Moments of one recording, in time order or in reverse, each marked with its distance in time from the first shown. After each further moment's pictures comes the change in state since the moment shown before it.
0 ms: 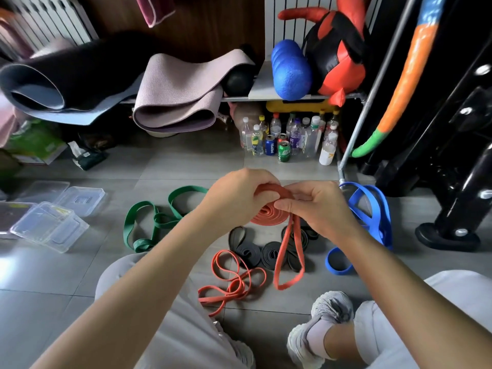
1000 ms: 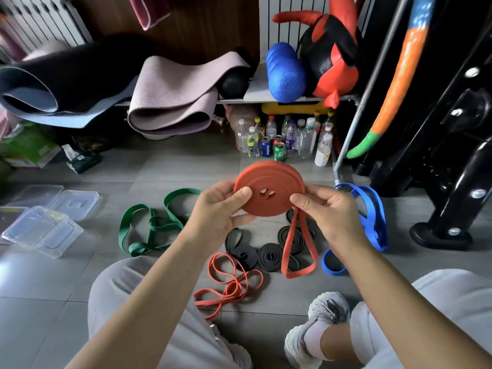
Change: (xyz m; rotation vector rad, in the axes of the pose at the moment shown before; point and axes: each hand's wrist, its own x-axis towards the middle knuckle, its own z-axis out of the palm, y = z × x) left_hand -0.021 -0.021 0.026 -1.308 0.102 -0.442; right_hand -0.012 0.012 -0.008 0.242 0.214 -0.018
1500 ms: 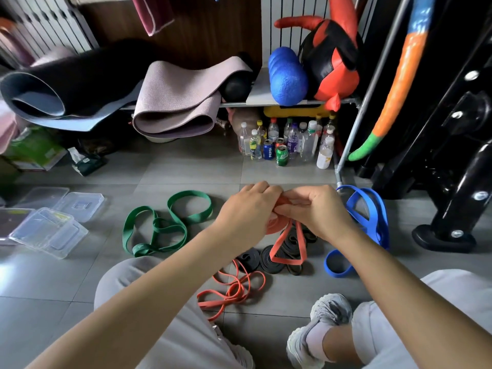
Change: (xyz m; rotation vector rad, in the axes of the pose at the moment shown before) left_hand 0.008 0.002 0.029 1.623 -0.126 0.549; right_hand 0.016 0.004 0.004 -0.377 -0.224 -0.038
